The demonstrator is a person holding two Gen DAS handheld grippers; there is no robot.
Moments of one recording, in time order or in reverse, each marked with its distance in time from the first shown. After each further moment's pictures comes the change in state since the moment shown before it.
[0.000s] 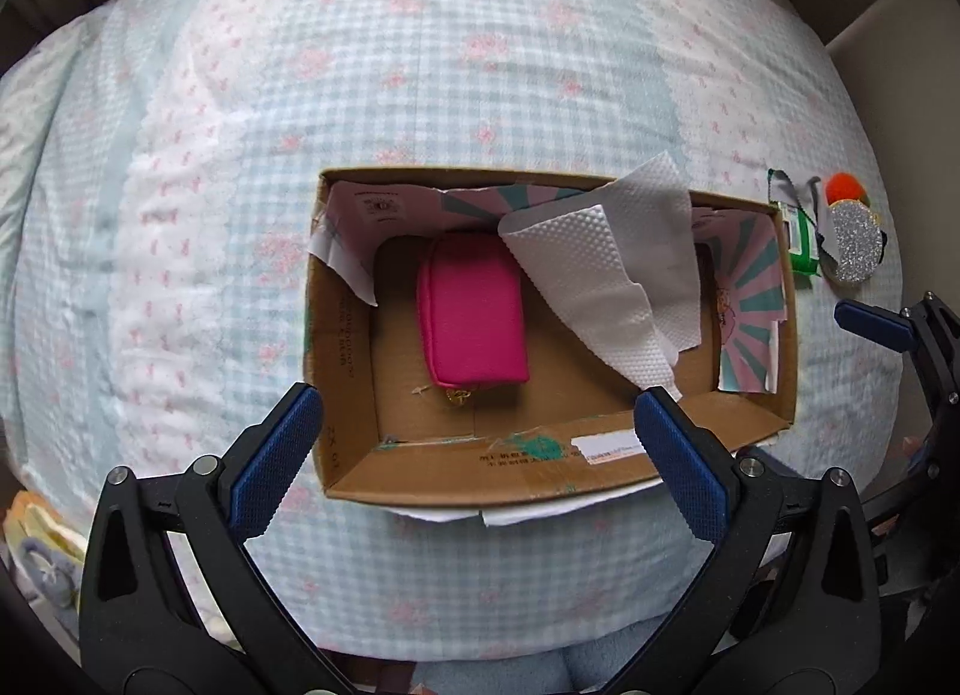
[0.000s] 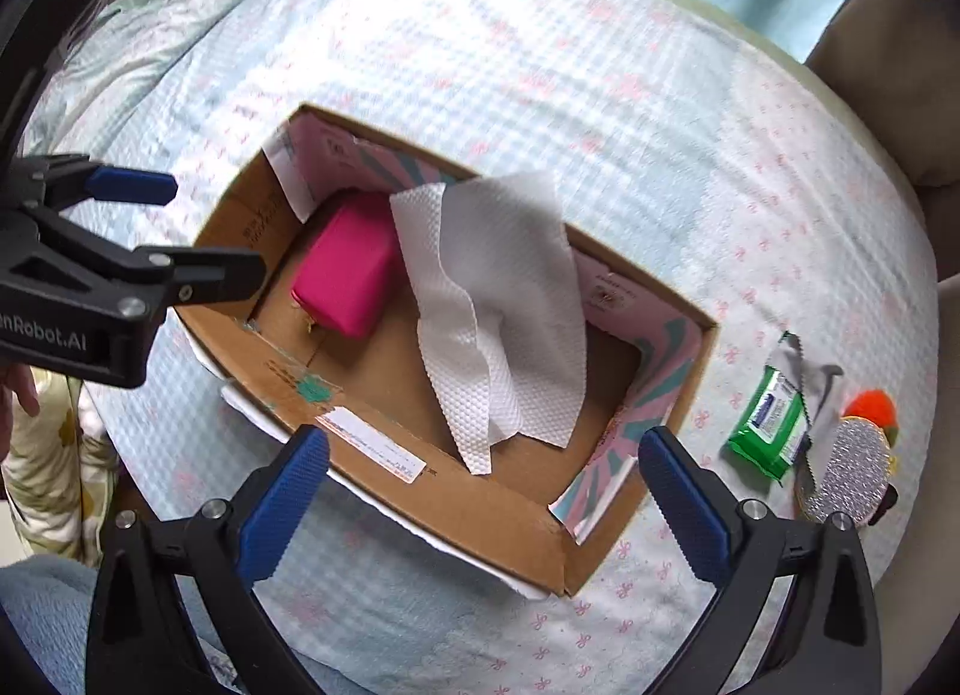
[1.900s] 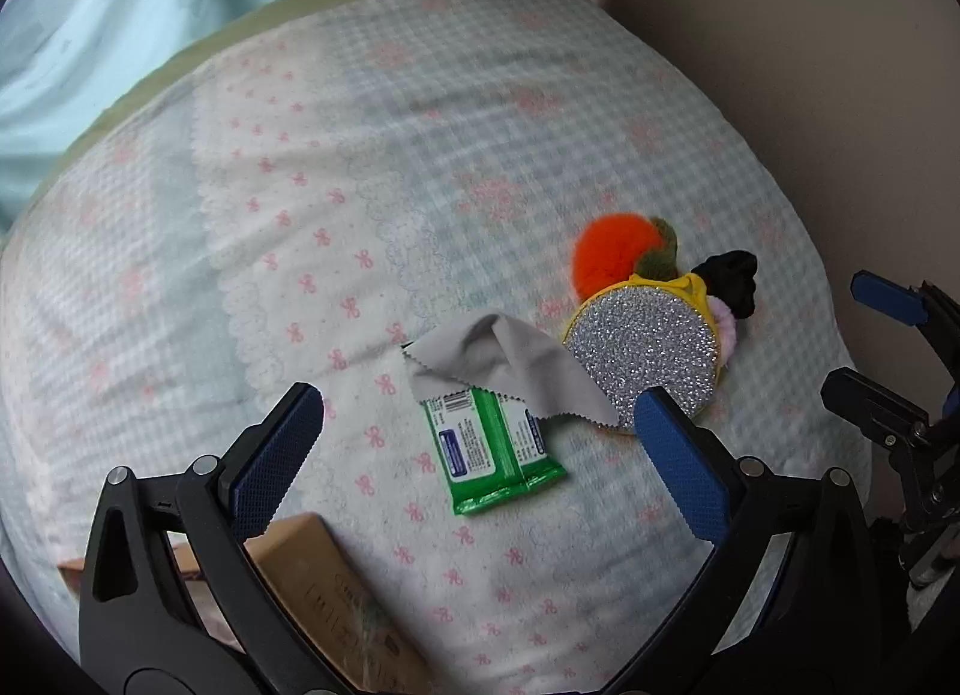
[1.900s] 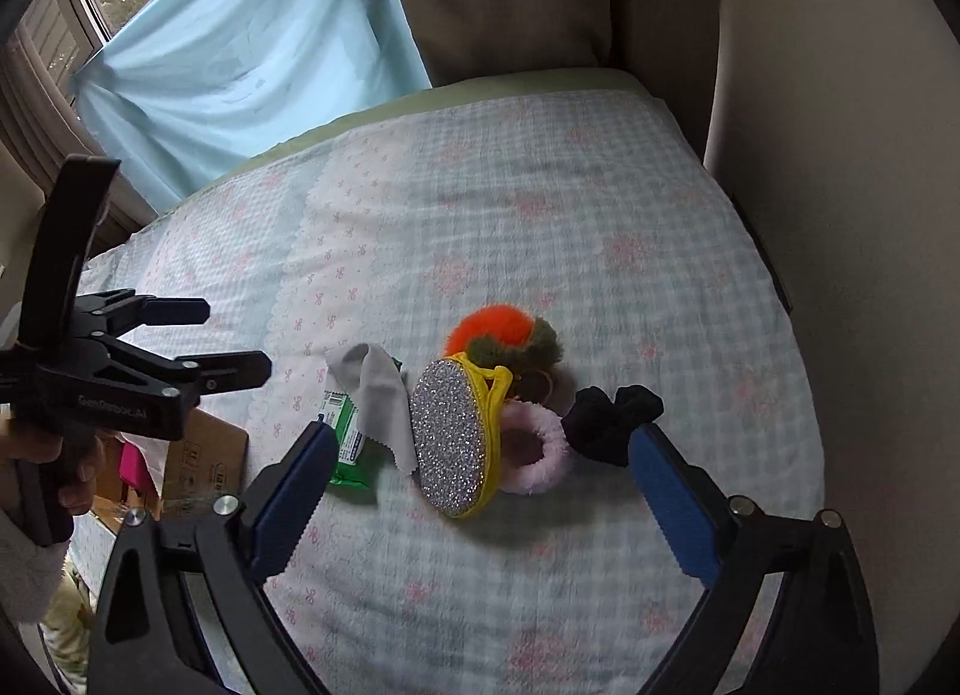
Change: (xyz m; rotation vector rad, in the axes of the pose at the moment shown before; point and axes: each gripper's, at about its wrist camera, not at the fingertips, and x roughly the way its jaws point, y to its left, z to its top) left arm 0.029 -0.381 0.118 0.427 -0.186 -0.076; right arm -0.051 -0.374 -0.155 0.531 -0.364 -0.007
